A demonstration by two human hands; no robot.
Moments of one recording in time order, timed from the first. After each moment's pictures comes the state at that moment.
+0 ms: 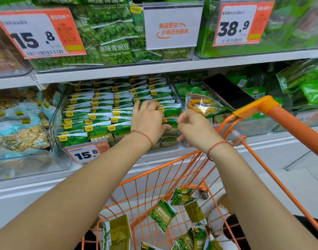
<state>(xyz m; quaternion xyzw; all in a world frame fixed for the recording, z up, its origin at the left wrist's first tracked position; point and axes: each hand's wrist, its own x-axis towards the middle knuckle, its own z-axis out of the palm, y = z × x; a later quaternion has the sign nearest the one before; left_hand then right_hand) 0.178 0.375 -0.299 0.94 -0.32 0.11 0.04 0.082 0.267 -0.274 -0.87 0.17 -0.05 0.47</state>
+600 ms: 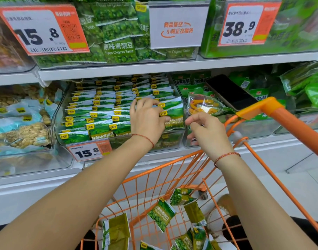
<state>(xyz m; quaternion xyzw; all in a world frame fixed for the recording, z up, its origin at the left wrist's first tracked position) 0.179 0.381 -0.309 0.93 -0.27 0.17 0.19 0.067 0.263 -0.282 -0.84 0.20 -0.16 0.47</state>
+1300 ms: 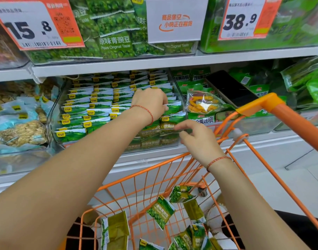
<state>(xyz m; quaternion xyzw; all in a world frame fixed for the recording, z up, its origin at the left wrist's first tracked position) 0.208 0.361 -0.270 0.94 -0.32 0.04 0.07 0.068 0.269 -0.302 -0.90 0.17 -0.08 0.40</state>
